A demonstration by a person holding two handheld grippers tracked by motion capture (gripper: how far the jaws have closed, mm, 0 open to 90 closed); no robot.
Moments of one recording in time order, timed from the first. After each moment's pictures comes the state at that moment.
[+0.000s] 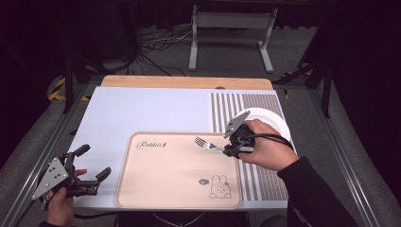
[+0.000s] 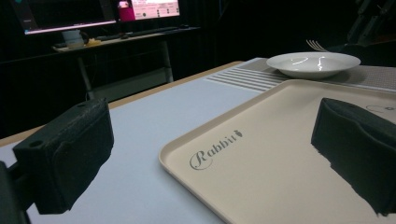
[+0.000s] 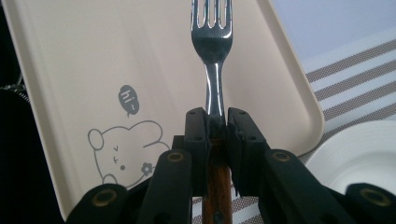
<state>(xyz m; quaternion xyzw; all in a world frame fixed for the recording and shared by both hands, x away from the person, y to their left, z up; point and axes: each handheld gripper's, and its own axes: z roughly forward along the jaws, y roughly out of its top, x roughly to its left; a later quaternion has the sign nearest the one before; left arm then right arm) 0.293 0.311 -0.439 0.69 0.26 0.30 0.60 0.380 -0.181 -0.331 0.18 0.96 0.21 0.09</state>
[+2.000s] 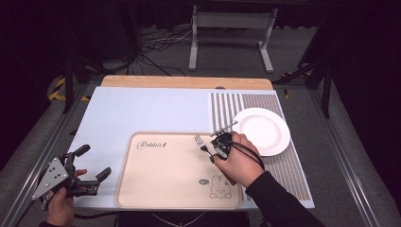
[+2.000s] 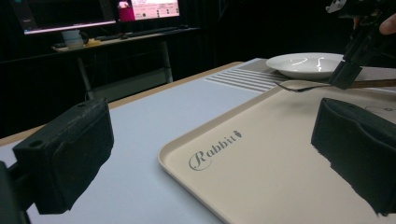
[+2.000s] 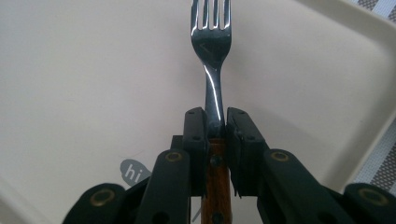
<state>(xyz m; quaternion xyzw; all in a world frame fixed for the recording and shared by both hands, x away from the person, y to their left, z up) 0.292 0.311 -0.439 0.69 0.26 0.30 0.60 0.379 -0.138 -0.392 0.48 0.85 0.21 0.06</state>
